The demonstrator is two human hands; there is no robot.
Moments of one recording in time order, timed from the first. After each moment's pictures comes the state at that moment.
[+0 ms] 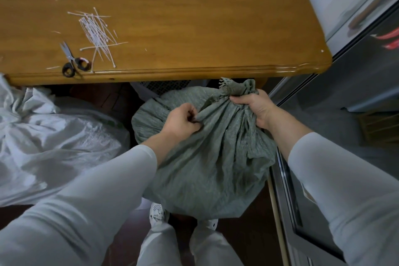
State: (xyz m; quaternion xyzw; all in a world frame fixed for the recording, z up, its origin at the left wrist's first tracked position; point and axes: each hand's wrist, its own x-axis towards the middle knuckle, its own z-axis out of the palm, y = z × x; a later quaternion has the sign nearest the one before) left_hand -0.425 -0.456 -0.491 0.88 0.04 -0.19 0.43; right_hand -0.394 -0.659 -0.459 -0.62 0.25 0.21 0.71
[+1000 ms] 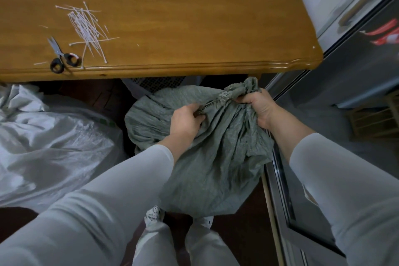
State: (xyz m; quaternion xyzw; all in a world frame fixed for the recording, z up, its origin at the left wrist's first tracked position) left_hand -0.433 -0.488 -0.504 0.88 0.10 -0.14 0.44; right_hand -0.409 -0.671 -0.459 -0.61 0.24 0.20 0.73
